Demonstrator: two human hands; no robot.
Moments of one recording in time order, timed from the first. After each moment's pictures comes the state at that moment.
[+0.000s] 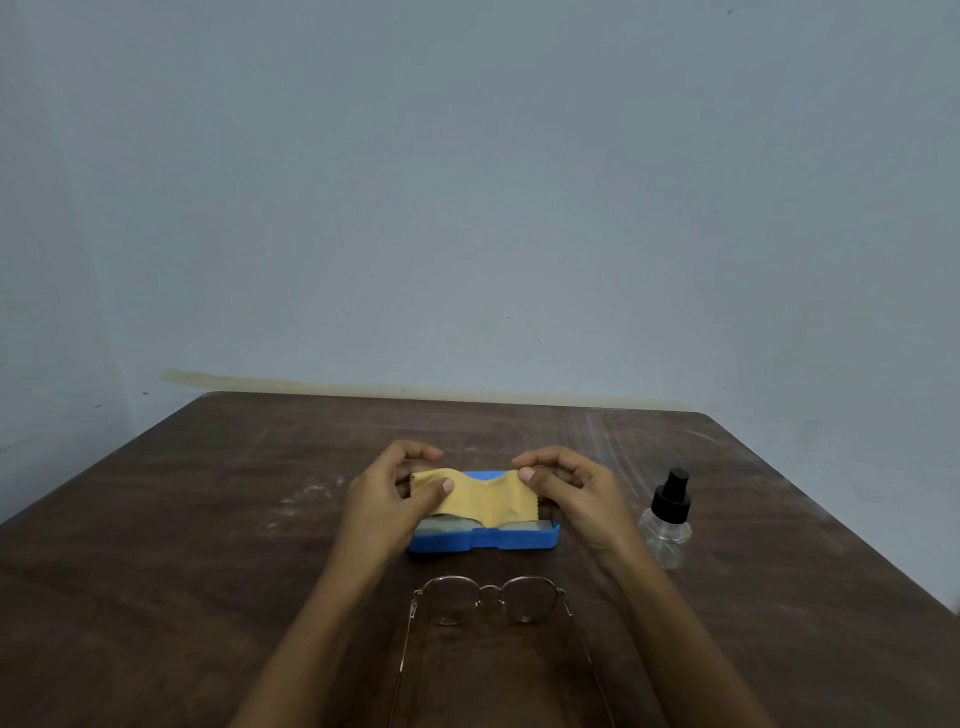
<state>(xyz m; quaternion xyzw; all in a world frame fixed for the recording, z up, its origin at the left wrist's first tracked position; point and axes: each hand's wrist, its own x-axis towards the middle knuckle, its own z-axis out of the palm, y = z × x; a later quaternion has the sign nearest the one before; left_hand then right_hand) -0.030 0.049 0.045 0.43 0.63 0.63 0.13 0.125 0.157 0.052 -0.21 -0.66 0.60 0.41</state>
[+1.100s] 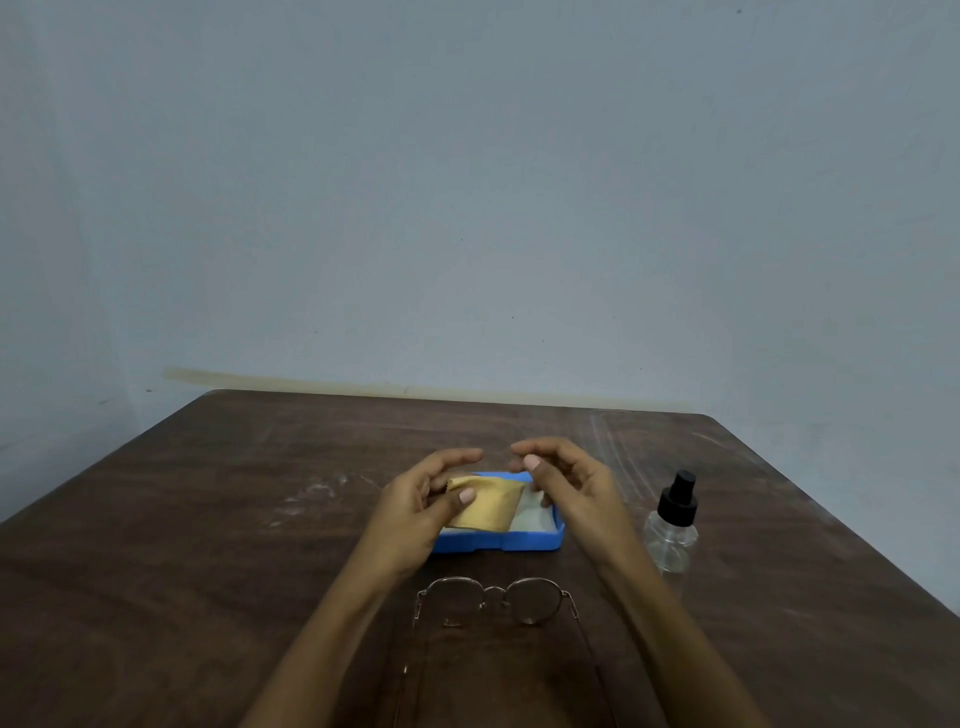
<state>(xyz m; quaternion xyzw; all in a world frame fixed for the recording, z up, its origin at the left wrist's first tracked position) -0.021 0.051 0.042 0.52 0.56 0.60 0.23 0.124 0.148 0.058 -0.18 -0.74 0.49 0.41</state>
